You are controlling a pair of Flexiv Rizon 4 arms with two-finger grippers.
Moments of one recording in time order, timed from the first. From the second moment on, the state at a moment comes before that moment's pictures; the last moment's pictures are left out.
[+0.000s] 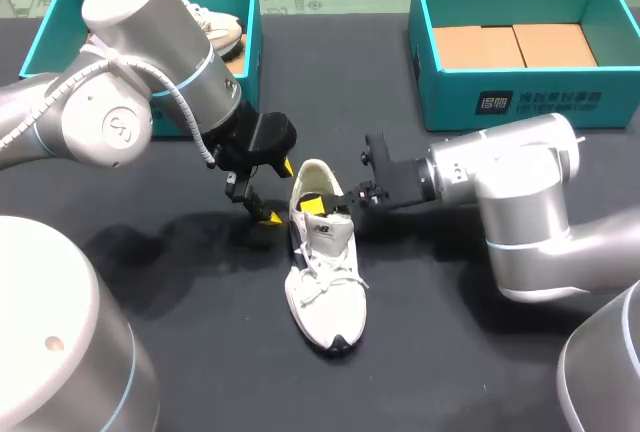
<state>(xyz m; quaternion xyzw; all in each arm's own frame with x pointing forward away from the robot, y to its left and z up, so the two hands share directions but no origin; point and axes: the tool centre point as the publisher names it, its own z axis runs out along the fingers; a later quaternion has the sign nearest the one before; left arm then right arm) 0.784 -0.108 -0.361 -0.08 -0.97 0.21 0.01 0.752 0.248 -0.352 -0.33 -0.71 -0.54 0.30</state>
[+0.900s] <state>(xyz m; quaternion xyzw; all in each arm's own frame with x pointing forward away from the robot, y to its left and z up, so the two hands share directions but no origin) 0.784 -0.108 -0.361 -0.08 -0.97 0.21 0.01 0.773 0.235 -0.307 -0.30 -0.76 -0.53 0.22</state>
